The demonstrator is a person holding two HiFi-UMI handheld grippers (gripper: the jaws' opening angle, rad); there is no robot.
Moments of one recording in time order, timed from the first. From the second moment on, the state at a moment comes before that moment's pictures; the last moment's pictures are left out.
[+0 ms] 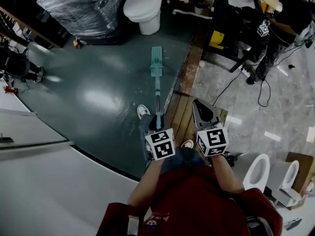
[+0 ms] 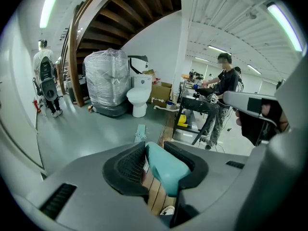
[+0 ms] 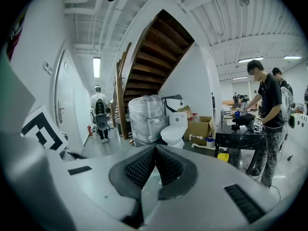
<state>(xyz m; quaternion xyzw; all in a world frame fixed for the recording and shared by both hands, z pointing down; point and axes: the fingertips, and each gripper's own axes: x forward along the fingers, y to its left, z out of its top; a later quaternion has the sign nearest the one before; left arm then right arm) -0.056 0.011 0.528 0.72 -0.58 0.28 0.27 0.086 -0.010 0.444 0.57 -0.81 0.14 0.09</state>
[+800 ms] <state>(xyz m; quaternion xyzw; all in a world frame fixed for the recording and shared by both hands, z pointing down) -0.076 -0.080 0.542 0.73 -0.57 0.27 0.27 0.059 -0.087 0.467 0.58 -0.80 0.15 0.10</state>
